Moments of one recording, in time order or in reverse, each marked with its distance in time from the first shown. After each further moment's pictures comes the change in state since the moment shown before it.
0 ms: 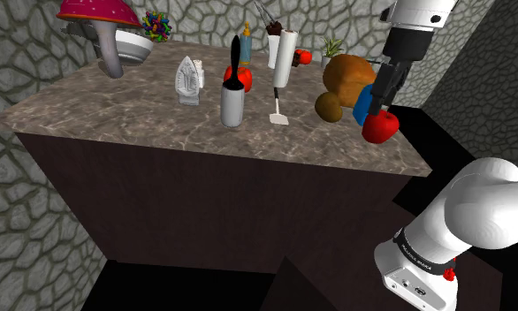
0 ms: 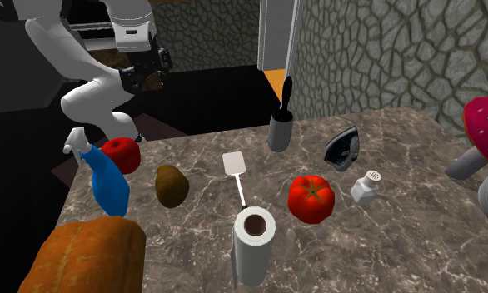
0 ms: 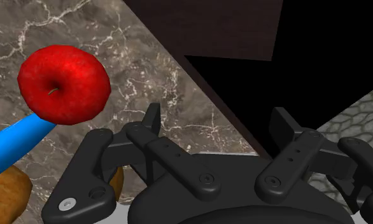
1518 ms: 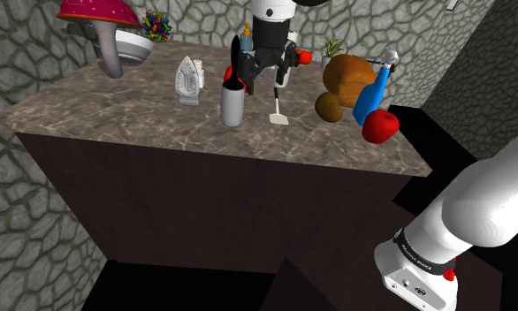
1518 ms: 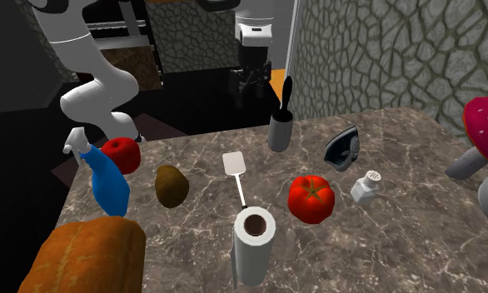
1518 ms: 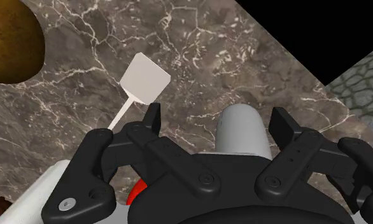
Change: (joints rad) arm -0.054 0.716 0.387 0.523 -0.201 0.317 0.545
